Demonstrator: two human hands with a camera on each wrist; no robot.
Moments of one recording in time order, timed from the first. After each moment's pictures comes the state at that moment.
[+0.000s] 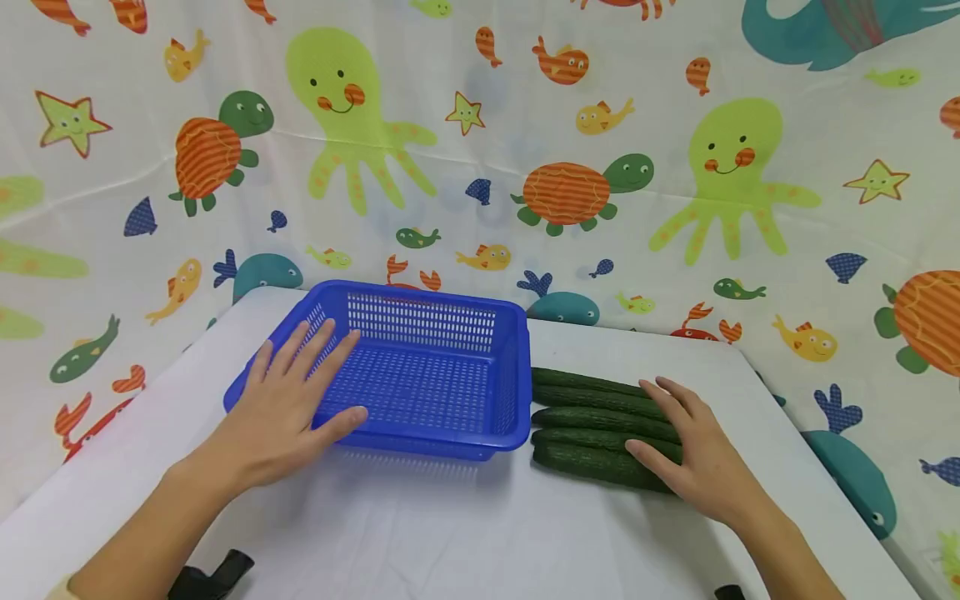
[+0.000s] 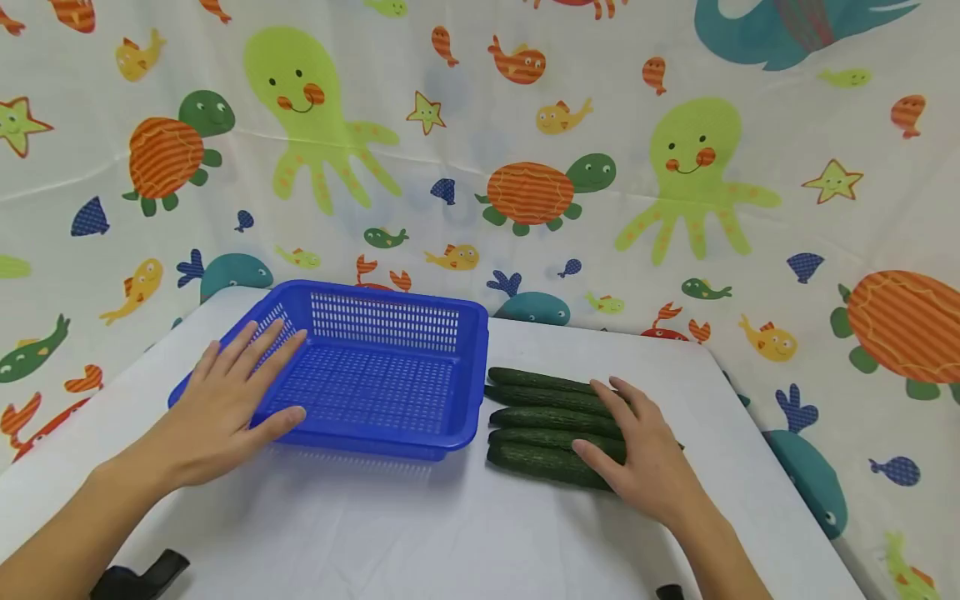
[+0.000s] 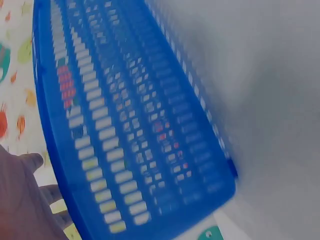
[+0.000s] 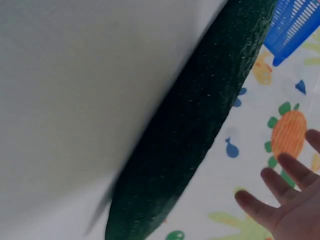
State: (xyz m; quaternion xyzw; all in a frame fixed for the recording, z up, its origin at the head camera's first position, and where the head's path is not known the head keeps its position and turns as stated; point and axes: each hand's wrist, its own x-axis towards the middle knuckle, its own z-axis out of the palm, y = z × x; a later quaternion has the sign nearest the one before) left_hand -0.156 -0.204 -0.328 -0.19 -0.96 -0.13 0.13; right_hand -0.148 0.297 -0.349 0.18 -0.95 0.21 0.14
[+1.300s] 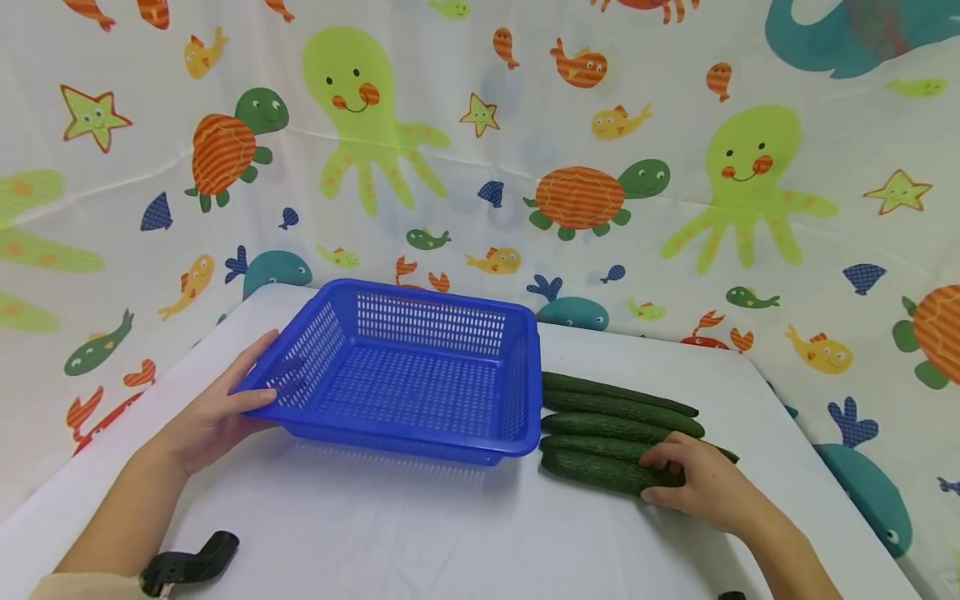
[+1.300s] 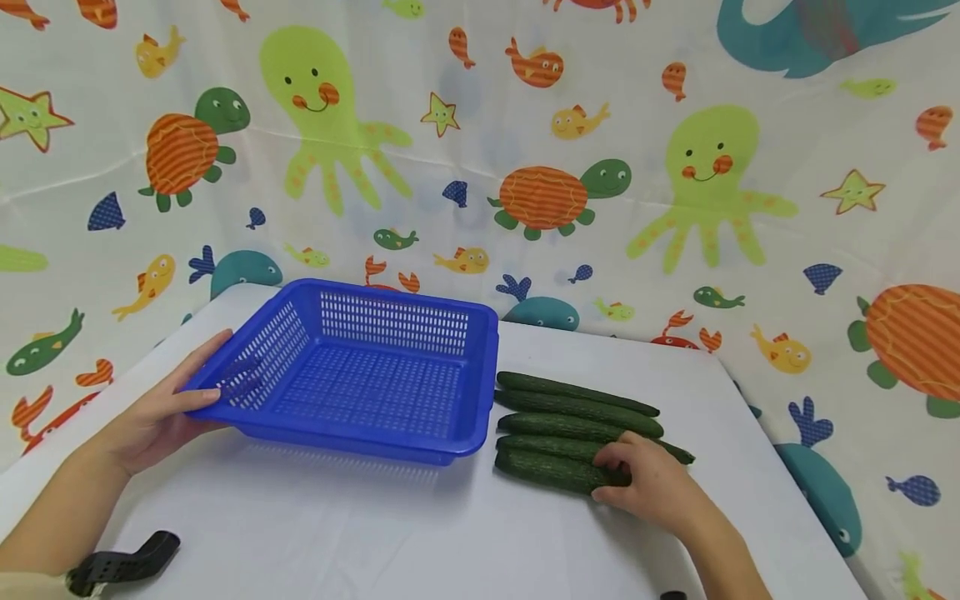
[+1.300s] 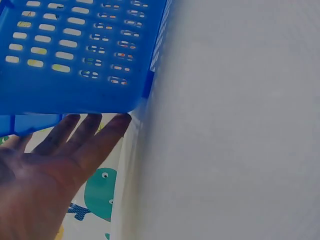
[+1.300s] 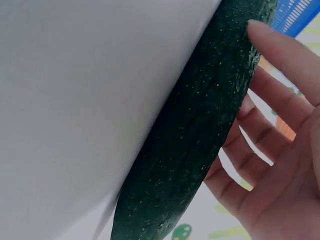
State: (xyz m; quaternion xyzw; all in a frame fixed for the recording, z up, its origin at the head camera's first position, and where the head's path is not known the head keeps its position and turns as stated) left_hand -0.196 -0.319 -0.396 -0.14 -0.69 -0.70 -0.11; right_hand -0.161 0.311 -0.365 0.22 -0.96 0.18 -0.01
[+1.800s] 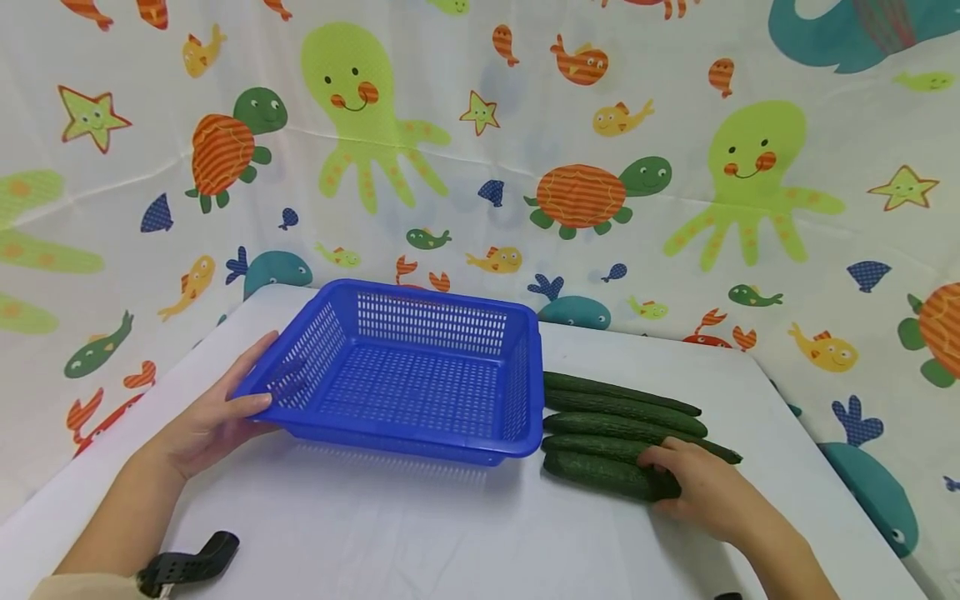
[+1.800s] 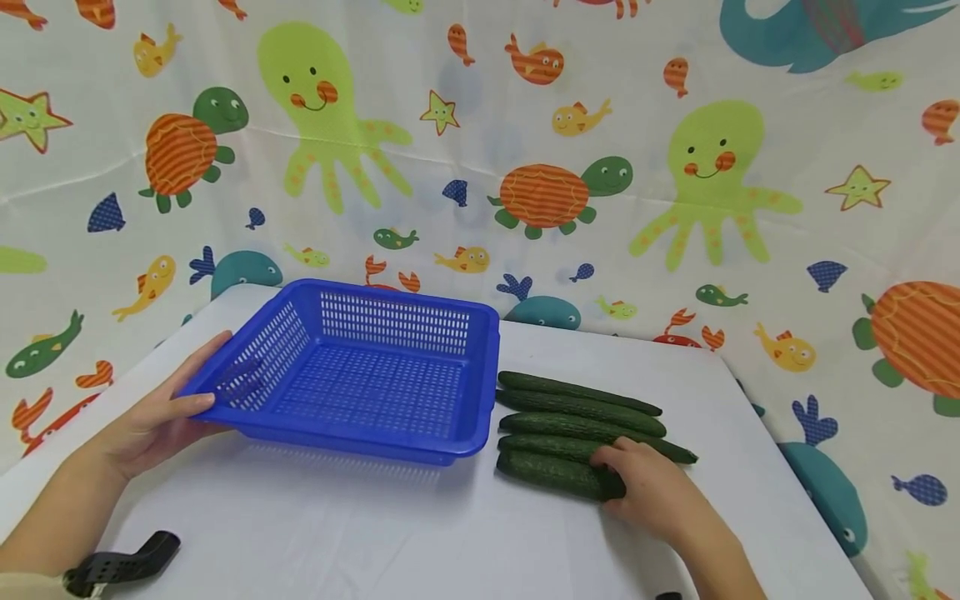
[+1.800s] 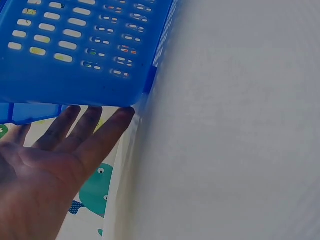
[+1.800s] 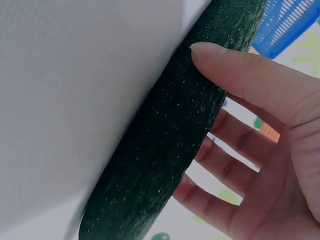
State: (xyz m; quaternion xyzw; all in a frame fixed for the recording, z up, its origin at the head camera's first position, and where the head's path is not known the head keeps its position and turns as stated) left_hand -0.197 -0.323 -0.400 -0.14 -0.67 -0.72 -0.12; right_hand -0.155 0.298 -0.359 0.19 -0.98 0.08 -0.04
